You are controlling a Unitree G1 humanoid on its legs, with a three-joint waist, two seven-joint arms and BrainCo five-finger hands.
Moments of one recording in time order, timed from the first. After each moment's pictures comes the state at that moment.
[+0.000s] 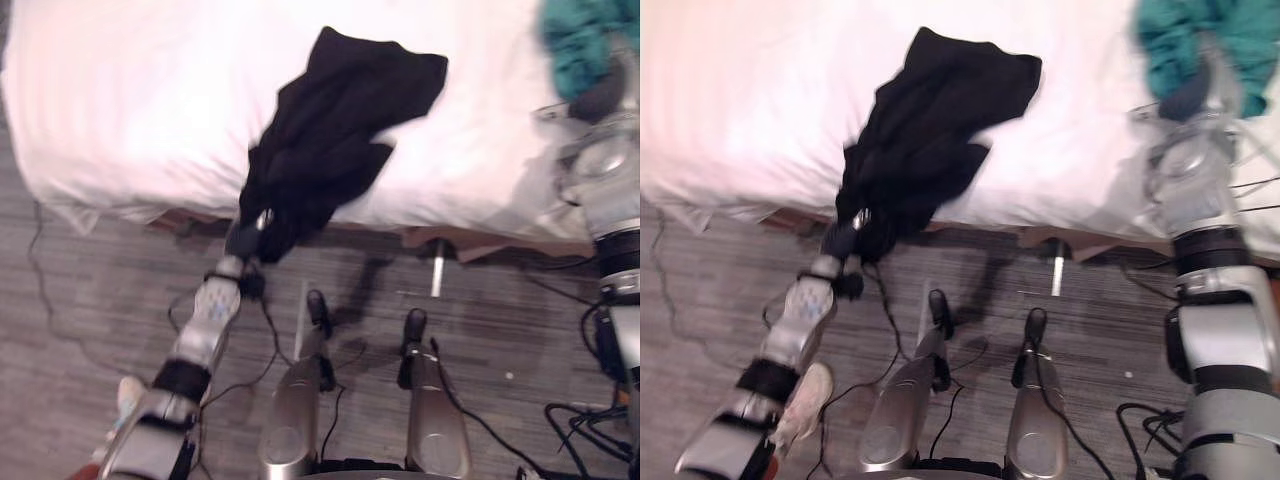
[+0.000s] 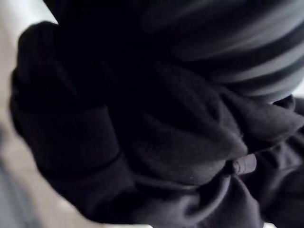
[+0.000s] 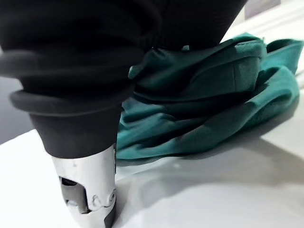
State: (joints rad) left arm -0.19 0.35 -0.20 0.35 -0.19 -0.22 0.09; right arm -1.07 -0.85 0.14 0.77 -0.36 0.25 -0.35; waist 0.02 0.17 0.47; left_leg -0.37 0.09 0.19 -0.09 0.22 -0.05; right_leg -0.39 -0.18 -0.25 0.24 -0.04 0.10
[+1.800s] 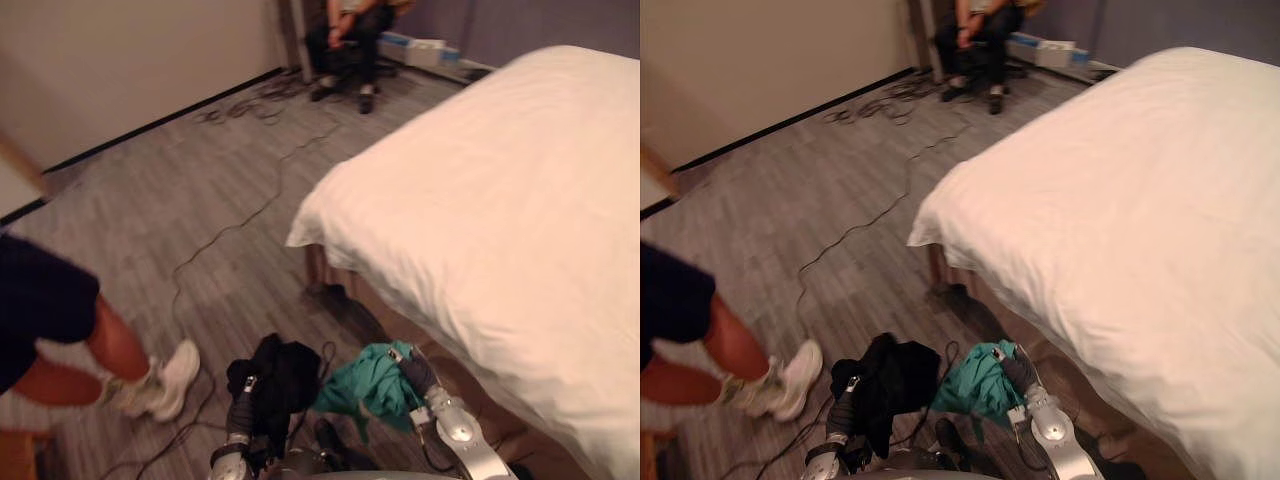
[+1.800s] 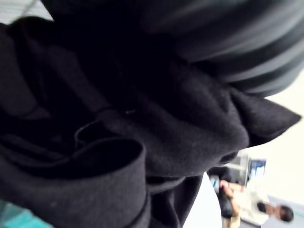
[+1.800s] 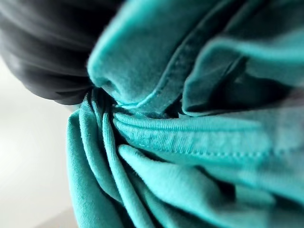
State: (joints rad) left arm 0.33 0.11 -0.22 0.48 -0.47 -0.31 0.13; right arm 0.12 -0.19 0.30 0.39 0.03 -0.19 -0.07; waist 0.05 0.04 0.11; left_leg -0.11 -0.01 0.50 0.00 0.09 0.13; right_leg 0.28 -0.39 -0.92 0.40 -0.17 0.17
